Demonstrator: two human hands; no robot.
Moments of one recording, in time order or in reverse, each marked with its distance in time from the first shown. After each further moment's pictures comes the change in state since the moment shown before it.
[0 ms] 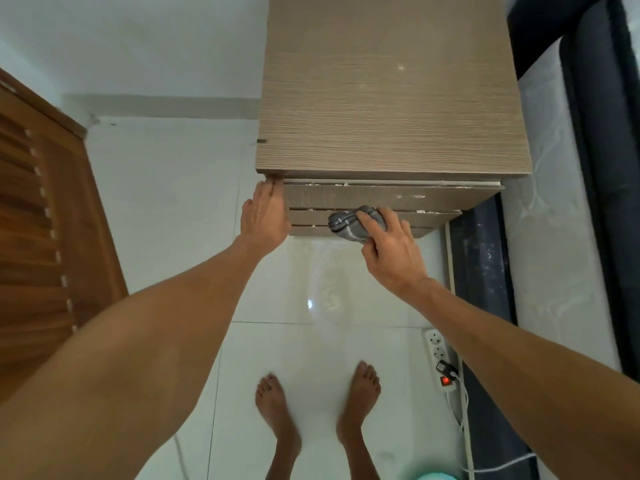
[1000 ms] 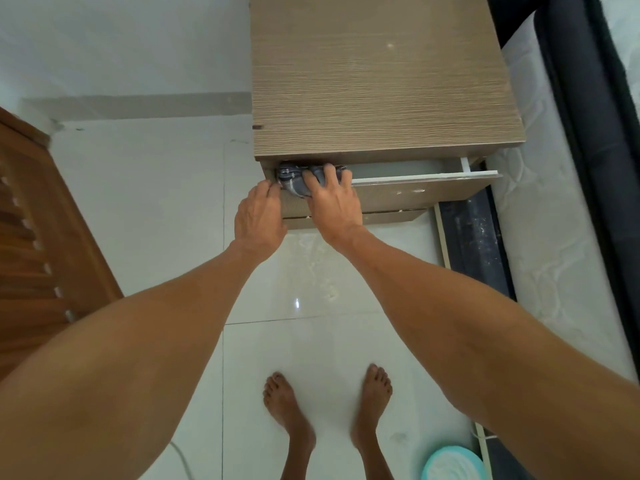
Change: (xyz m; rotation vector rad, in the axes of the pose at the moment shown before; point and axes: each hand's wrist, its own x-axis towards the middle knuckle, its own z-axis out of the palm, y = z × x) left_hand -0.024 -0.015 -0.003 -0.015 0.010 0.093; right_hand 0.071 -0.080 0.058 -0.207 0.159 0.048
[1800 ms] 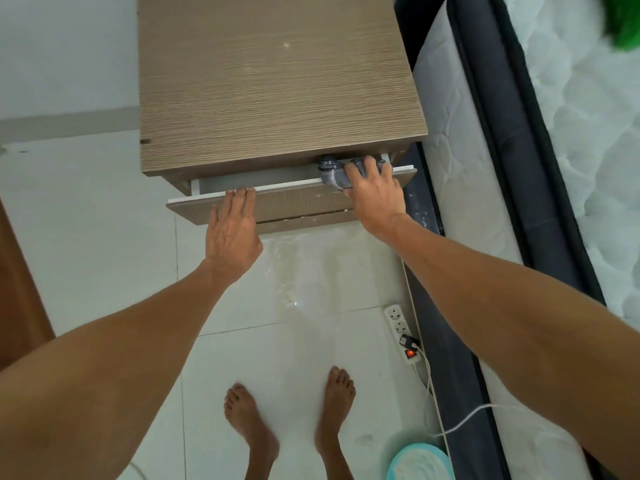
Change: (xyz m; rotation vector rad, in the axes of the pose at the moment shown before) left_hand 0.004 0.104 0.043 0.208 -0.103 0.063; right_hand -0.021 0.218 -0.056 -0.159 -0.094 0.075
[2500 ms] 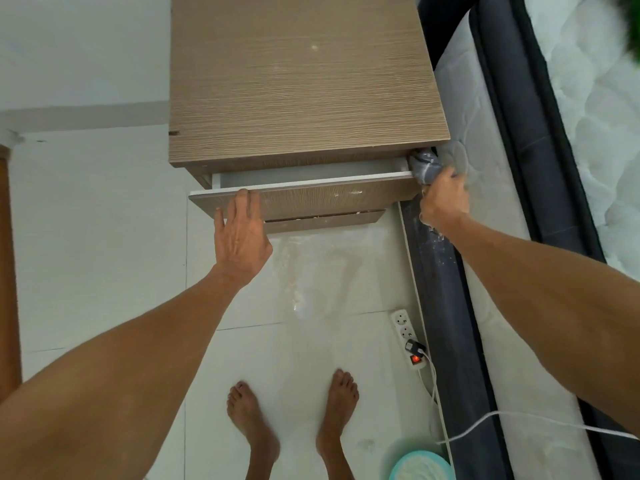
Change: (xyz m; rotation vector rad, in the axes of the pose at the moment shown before) left_hand -0.016 -0.014 0.003 0.024 0.058 -0.079; right_hand 0.001 0.070 -0.004 0.196 -0.128 0.571
